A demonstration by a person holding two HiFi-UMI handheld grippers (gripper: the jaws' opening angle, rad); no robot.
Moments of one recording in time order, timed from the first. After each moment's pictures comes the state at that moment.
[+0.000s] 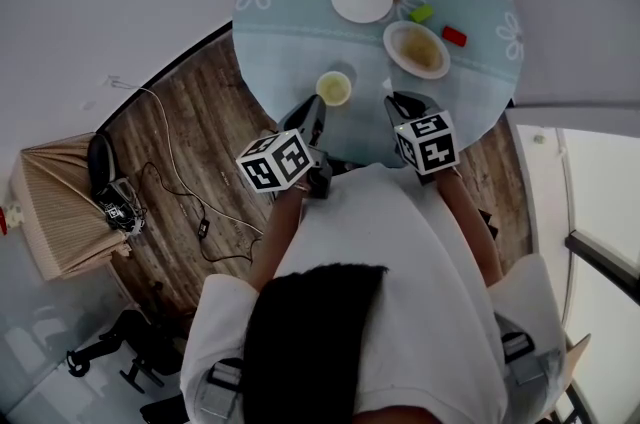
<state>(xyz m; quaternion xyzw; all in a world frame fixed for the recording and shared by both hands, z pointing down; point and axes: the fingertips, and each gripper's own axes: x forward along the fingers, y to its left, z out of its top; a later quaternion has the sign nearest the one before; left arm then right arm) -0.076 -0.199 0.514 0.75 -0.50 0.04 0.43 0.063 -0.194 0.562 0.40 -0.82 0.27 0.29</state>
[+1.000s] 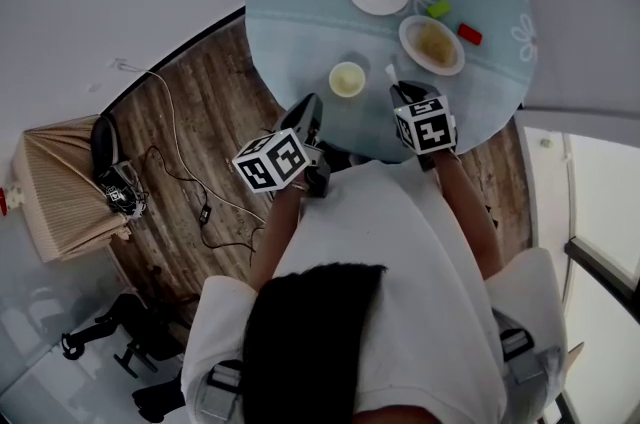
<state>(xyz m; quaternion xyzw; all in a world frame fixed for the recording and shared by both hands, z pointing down) -0.108 -0.183 0.517 0.73 -0.52 0.03 0.44 0.052 -0.207 0.597 0.40 -0.81 0.27 0.33</state>
